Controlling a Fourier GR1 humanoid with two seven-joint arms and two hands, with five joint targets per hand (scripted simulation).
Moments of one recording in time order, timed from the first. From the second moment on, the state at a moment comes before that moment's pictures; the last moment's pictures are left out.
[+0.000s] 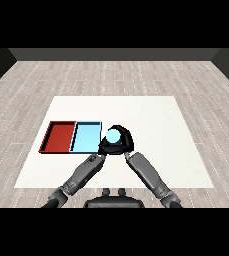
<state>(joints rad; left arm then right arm) -0.49 0.00 -0.59 -1.04 0.47 0.40 -0.34 -0.45 0.00 0.49 -1.40 -0.19 -0.48 -0.18</state>
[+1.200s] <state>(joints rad) -0.53 0.00 -0.60 -0.92 0.68 0.39 -0.63 -0.42 -0.01 0.48 -1.45 -0.20 -0.40 -0.12</state>
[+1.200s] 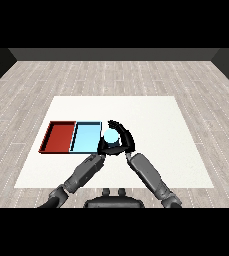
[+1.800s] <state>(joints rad) -0.54 0.01 -0.59 -0.91 0.66 0.46 -0.63 -0.32 -0.05 0.35 -1.55 -0.25 -0.30 -0.19</state>
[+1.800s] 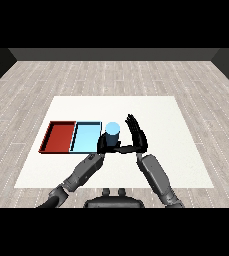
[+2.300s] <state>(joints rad) -0.59 0.17 -0.49 -0.88 0.59 0.46 -0.56 -0.16 -0.08 0.17 -1.67 -0.39 -0.25 -0.26</state>
